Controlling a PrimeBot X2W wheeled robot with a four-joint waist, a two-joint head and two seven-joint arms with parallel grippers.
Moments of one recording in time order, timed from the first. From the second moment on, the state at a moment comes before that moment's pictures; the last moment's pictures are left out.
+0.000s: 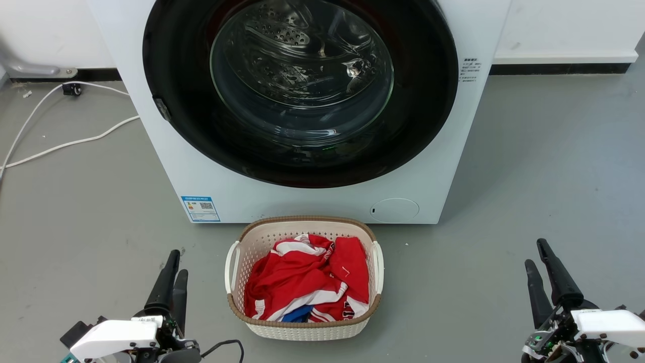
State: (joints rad) left arm -0.06 0.05 0.11 0.28 -1.61 -0.13 0.10; right arm -0.06 -0.05 -0.10 0.28 1.62 0.13 0.10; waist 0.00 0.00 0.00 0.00
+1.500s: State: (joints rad) left arm -0.02 0.05 0.00 0.09 -0.77 0.02 -0.08; right arm 0.00 -0.05 -0.06 0.04 0.69 0.13 -0.08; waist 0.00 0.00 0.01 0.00
